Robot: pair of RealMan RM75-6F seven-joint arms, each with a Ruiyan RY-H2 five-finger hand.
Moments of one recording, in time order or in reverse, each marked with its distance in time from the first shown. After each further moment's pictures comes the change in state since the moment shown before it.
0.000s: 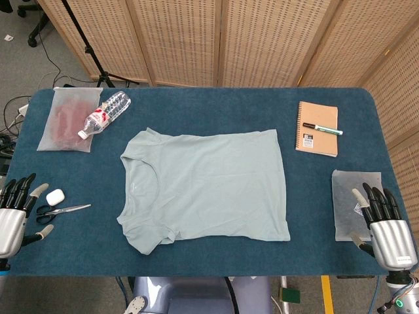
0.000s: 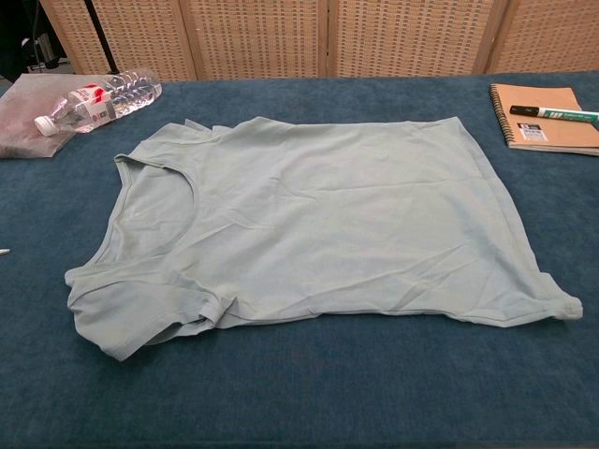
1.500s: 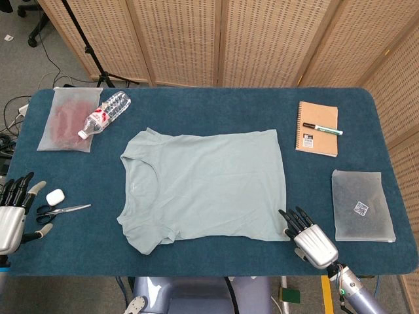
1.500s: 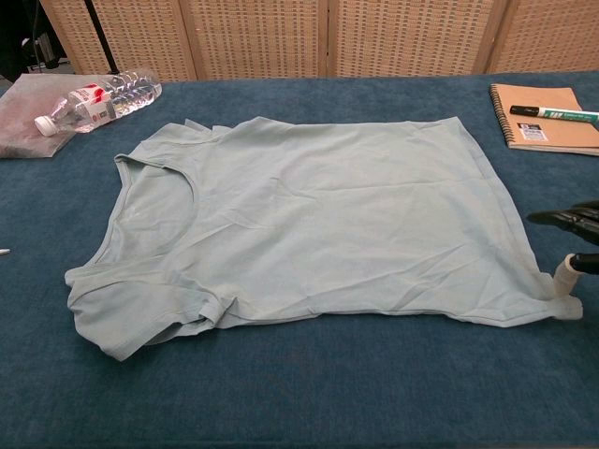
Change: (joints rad) left arm -0.007 0.018 -0.014 -0.049 -0.060 -0.051 0.016; right arm 0.193 -0.282 -0.152 0.333 -0.213 -0.268 0.006
